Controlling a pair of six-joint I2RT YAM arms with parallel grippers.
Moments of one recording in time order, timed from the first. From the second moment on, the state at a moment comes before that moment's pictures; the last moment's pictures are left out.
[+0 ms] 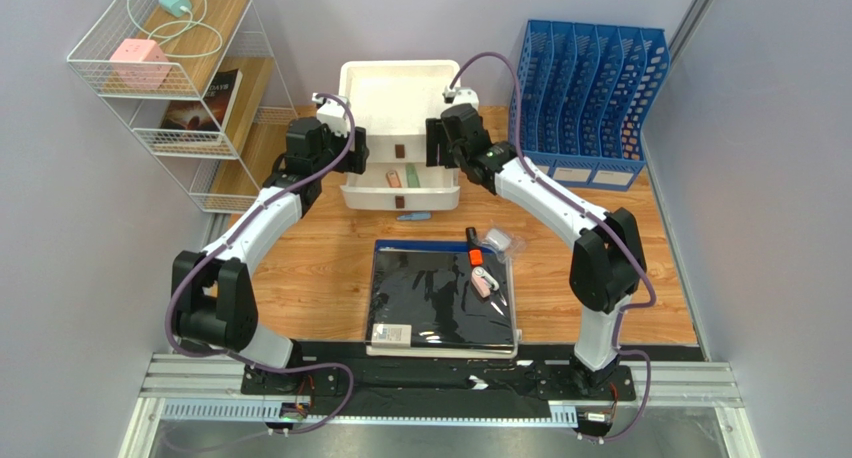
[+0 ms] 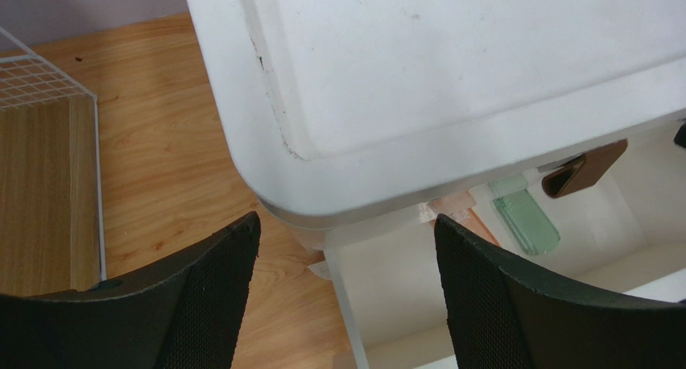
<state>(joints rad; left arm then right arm) -0.22 1.49 1.11 0.02 0.10 0.01 0.63 1.86 1.64 -0.35 0.29 0.36</state>
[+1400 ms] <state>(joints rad) -0.16 1.04 0.74 -0.05 0.23 0.01 1.00 1.89 1.11 0.23 0.52 0.03</state>
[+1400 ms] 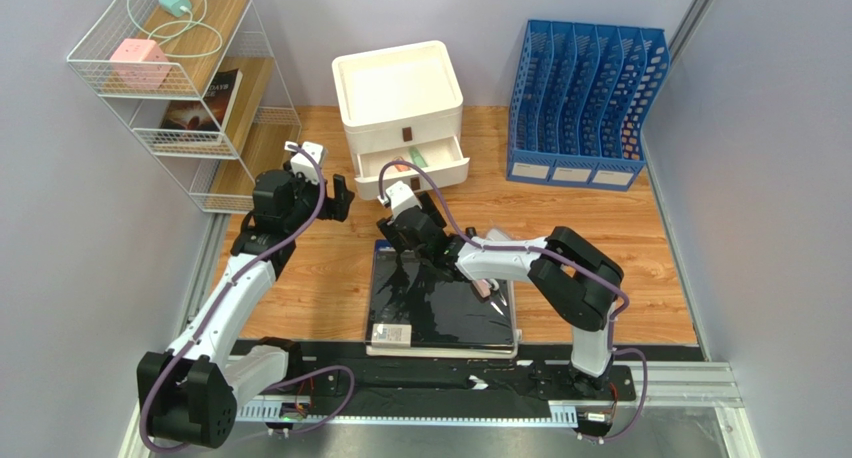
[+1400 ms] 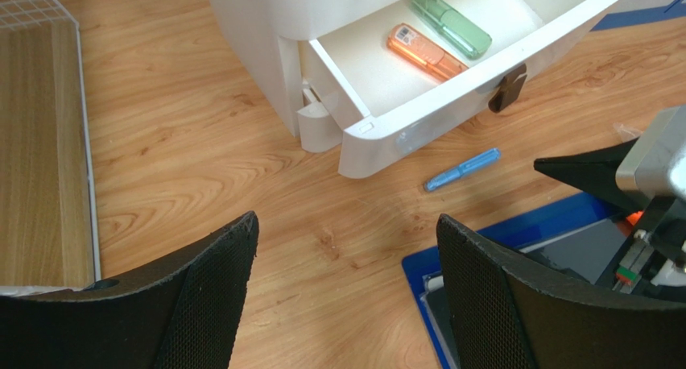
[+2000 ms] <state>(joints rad) -0.16 1.00 0.74 0.00 0.20 0.01 0.85 1.95 1.12 0.32 0.30 0.00</state>
